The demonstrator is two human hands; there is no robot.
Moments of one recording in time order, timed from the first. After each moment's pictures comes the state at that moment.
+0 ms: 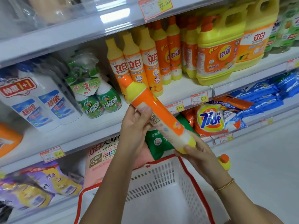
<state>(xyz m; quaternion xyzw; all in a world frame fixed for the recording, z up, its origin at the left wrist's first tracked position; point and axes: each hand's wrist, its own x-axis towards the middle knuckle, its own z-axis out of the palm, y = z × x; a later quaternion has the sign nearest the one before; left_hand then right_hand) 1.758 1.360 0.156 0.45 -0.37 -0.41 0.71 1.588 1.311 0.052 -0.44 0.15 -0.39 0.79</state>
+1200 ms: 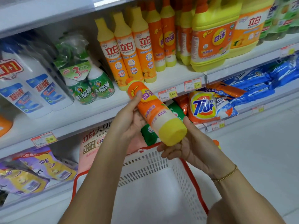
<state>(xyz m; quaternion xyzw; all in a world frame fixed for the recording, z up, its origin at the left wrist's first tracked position) 1.757 1.356 0.149 0.47 -0.17 -0.56 0.66 1.575 1.339 0.106 -0.39 0.09 -0.19 0.90</state>
